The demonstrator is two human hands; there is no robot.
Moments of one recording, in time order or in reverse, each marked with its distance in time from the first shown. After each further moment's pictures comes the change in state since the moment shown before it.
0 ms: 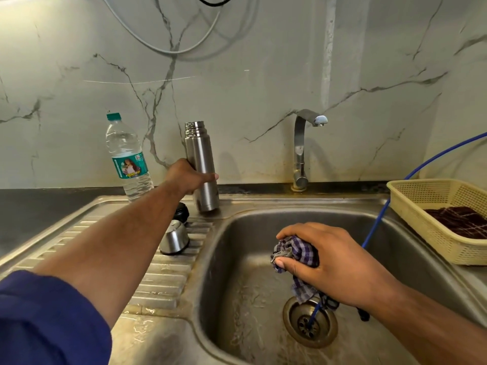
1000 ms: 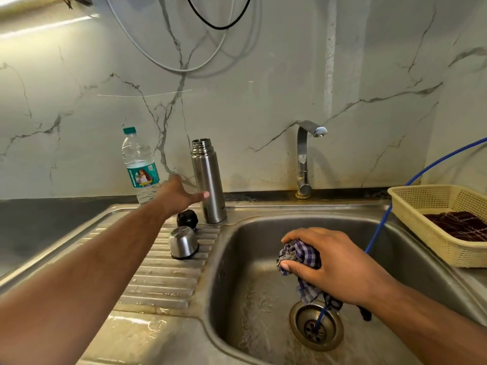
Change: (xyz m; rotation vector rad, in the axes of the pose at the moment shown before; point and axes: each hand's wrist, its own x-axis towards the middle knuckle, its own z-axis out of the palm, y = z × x) left_hand -0.041 -0.022 -0.039 0.117 -0.036 -0.024; right_hand 0.000 0.000 0.001 0.000 -0.016 0.030
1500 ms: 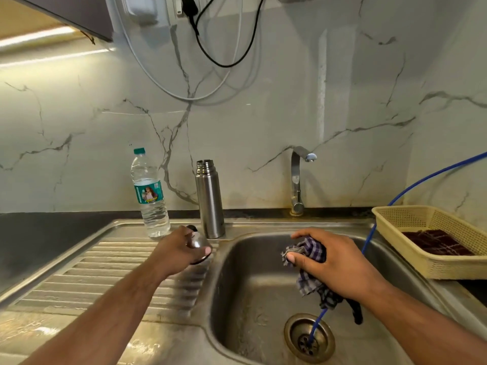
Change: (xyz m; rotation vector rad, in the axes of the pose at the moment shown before) left_hand -0.100 -0.021 0.007 -0.009 -0.111 0.064; right_hand -0.009 -0.003 -0.021 0.169 0.168 0.141
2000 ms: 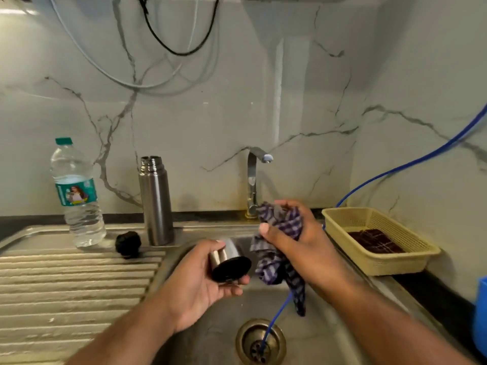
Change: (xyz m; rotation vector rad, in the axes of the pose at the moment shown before) left_hand -0.062 0.102 0.076 -1.288 -0.631 -0.095; right_hand 0.003 -0.017 -0.020 0.591 0.242 0.154
